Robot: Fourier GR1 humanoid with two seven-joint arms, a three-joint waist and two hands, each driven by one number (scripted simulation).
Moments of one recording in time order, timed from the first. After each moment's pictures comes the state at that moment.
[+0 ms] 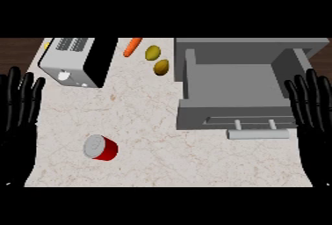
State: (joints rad) left arm -0.01 0.08 0.02 -2.10 -0.01 0.00 -0.03; right arm -0.01 -0.07 0.02 -2.10 0.00 0.03 0.00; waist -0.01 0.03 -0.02
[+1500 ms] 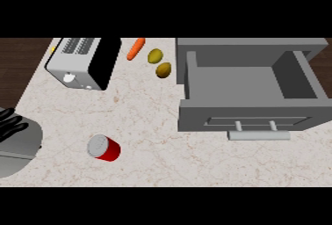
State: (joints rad) left arm 0.10 0.74 0.22 -1.80 0.94 -0.88 0.17; right arm 0.31 -0.12 -0.28 -2.15 -0.20 0.11 0.11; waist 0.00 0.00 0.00
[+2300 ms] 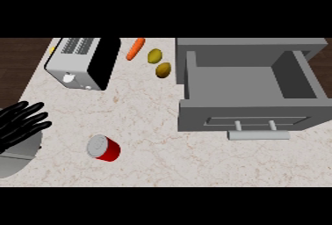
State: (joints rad) left arm 0.04 0.73 0.11 -1.77 1.16 -0.74 0.41; right arm 0.42 -0.13 -0.45 -2.14 -0.34 0.29 0.04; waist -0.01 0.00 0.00
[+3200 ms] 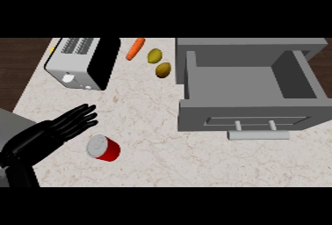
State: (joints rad) left arm -0.04 0.40 0.04 -1.62 0.71 -0.76 0.36; right arm 0.42 -0.12 -0.57 -2.16 -0.43 0.38 0.11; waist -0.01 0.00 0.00
